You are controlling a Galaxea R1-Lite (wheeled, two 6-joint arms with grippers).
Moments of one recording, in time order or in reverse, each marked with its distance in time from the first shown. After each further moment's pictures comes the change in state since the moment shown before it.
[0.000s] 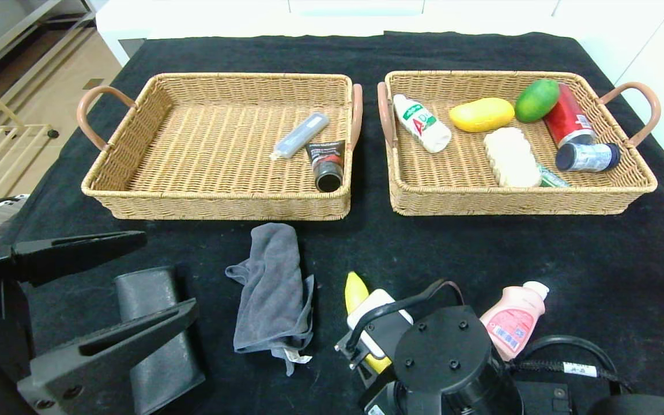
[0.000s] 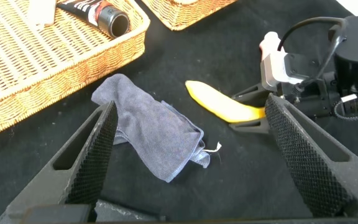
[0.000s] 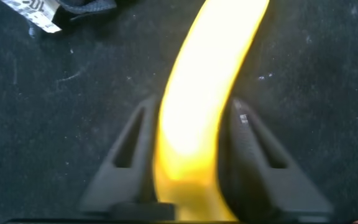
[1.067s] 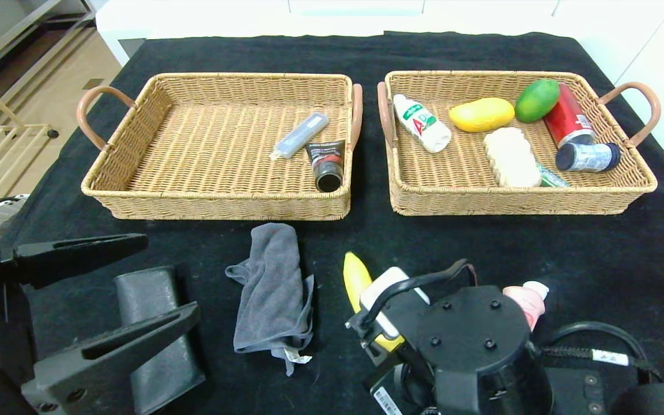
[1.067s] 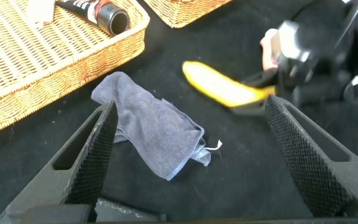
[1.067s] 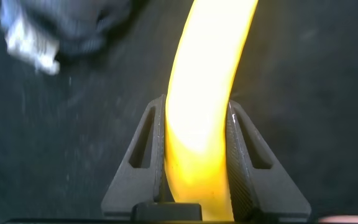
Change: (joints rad) left arm 0.000 0.000 0.007 0.000 0.001 0.007; right arm -0.015 -0.058 -0.010 -0.025 -0.004 -0.002
